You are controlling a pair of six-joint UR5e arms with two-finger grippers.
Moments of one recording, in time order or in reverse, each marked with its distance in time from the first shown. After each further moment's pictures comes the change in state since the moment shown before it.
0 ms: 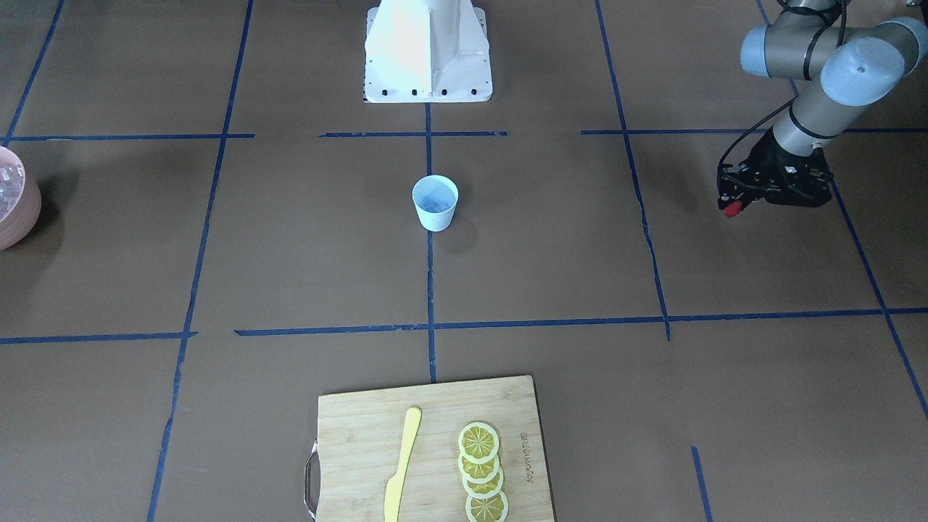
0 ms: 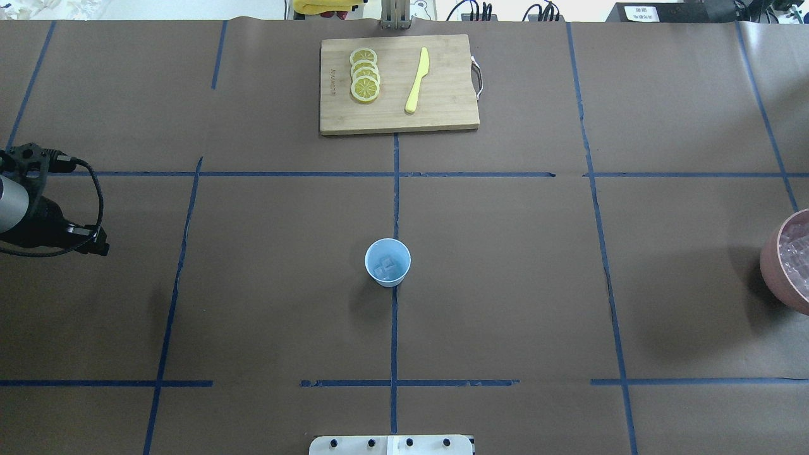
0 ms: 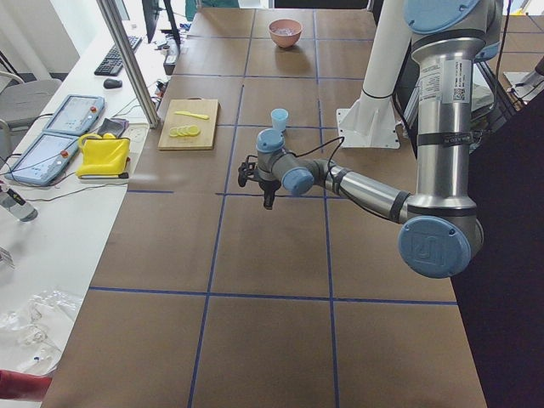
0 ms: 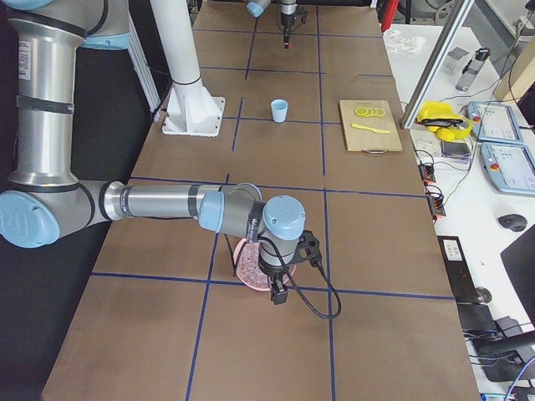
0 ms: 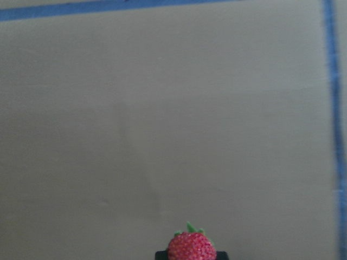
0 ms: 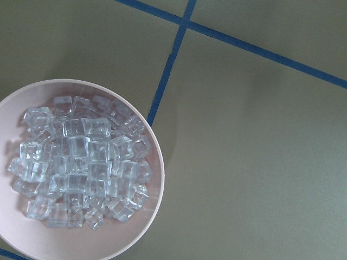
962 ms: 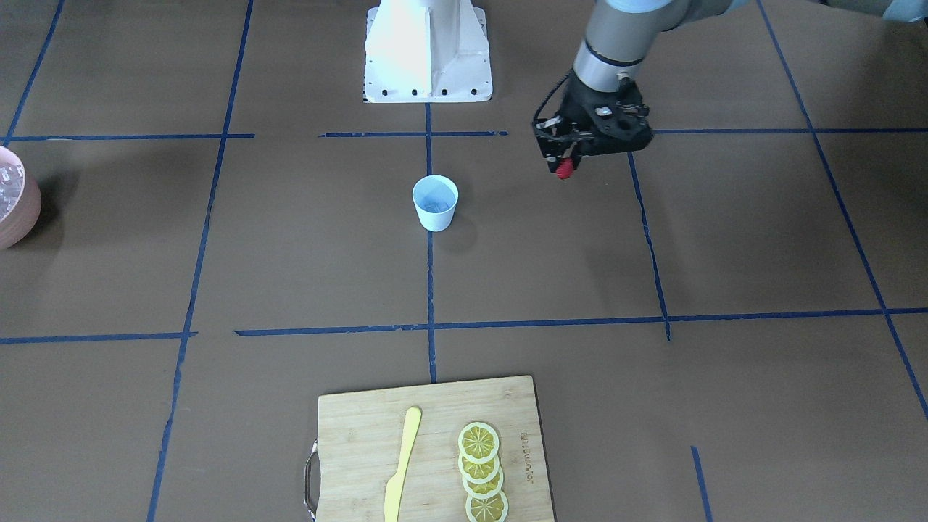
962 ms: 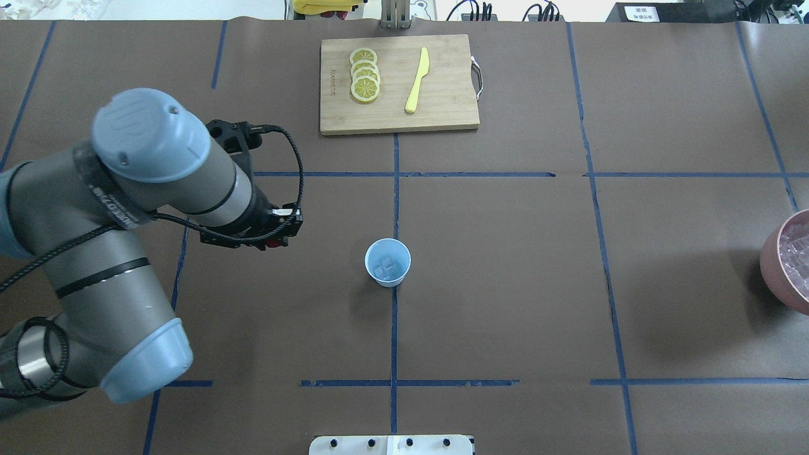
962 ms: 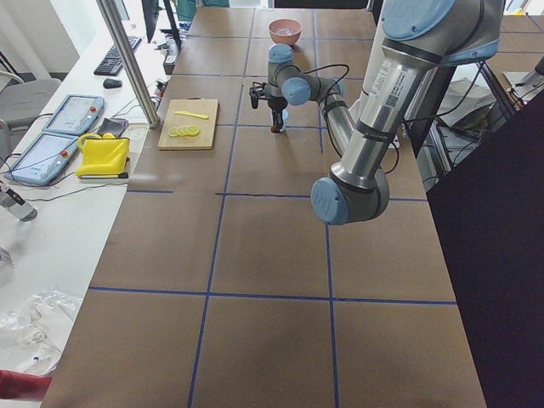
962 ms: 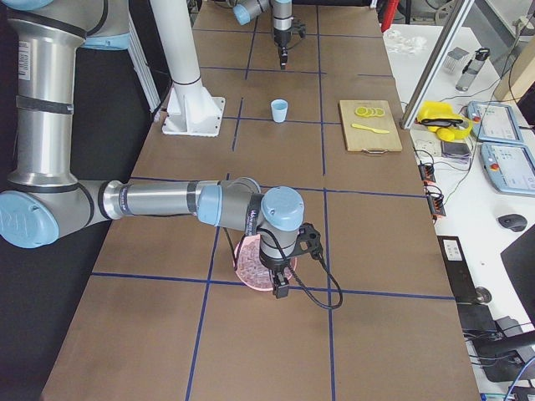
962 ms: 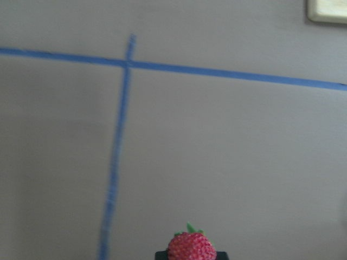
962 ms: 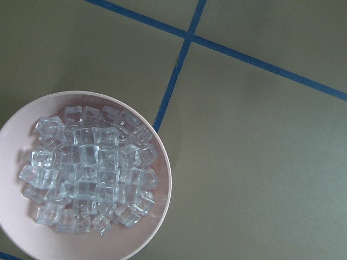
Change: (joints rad) left arm 0.286 -0.602 -0.016 0.471 0.192 -0.550; right arm 0.000 -0.004 0.038 0.000 0.002 0.020
